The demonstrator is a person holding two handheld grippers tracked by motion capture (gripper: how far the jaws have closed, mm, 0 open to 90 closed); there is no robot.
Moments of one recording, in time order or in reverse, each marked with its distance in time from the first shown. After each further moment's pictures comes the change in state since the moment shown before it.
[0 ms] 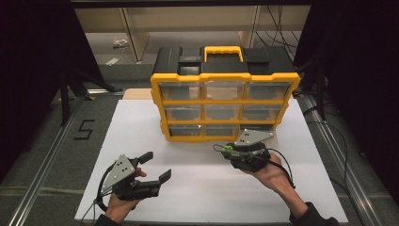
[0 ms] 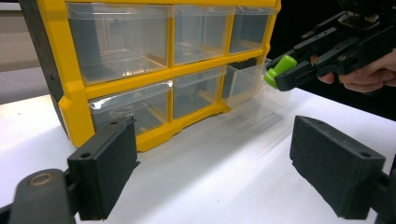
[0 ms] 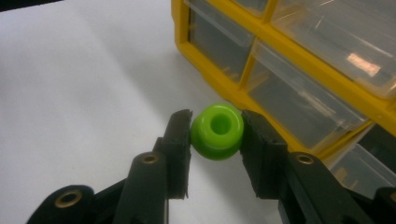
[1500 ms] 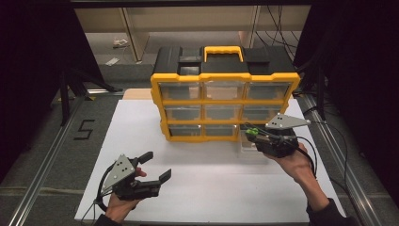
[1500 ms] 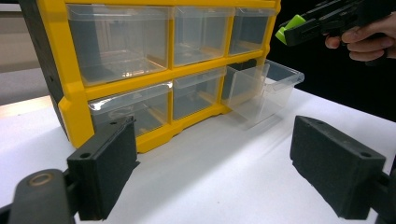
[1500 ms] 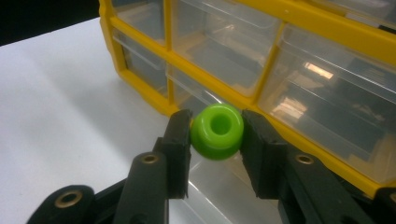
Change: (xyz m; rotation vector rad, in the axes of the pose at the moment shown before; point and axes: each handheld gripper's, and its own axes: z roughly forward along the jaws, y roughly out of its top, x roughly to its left) left arm 0.000 0.000 0.000 -0.006 0.001 -0.001; right arm -0.051 -0.003 -0.046 -0.087 -0.138 0.106
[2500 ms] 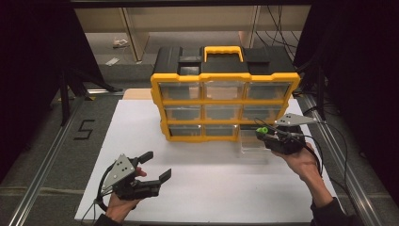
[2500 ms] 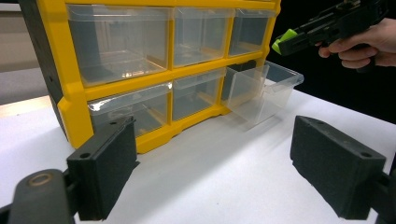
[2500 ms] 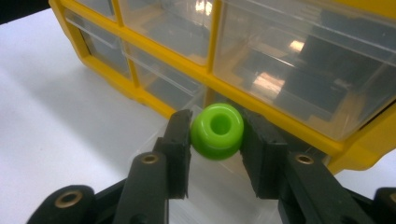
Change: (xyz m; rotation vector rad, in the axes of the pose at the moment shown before) left arm 0.000 0.000 0.000 -0.003 -0.002 -0.004; right arm -0.028 -0.019 0.005 0.053 -0.058 0.070
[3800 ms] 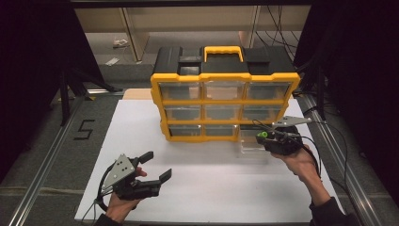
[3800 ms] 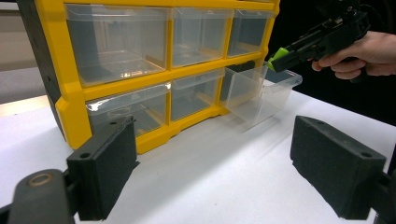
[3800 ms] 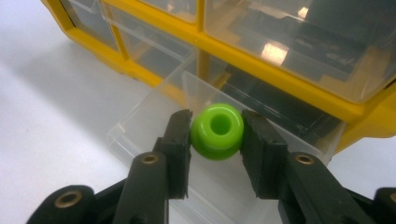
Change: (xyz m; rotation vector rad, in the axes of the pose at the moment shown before) left arm 0.000 0.000 0.001 0.000 -0.006 -0.007; right arm -0.008 -0.013 0.017 0.098 0.010 0.037
